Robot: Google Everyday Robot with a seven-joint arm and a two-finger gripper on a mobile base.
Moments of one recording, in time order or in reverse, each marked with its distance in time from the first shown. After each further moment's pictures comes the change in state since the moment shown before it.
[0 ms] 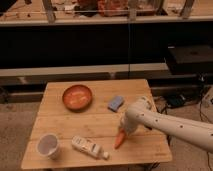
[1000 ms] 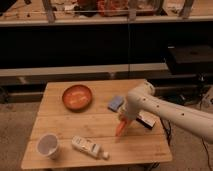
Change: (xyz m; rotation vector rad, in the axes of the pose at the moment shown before) arm 0.027 -0.041 -0.047 0.013 0.016 -0.036
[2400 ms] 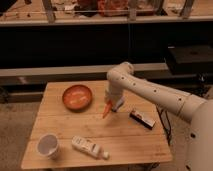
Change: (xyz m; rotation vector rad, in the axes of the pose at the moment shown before) arm 0.026 -0.123 -0.015 0.004 0.018 -0.092
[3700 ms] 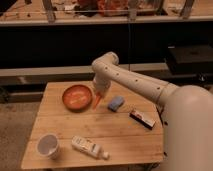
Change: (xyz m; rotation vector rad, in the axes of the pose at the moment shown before) arm 0.008 -0.082 -0.003 0.005 0.033 -0.074
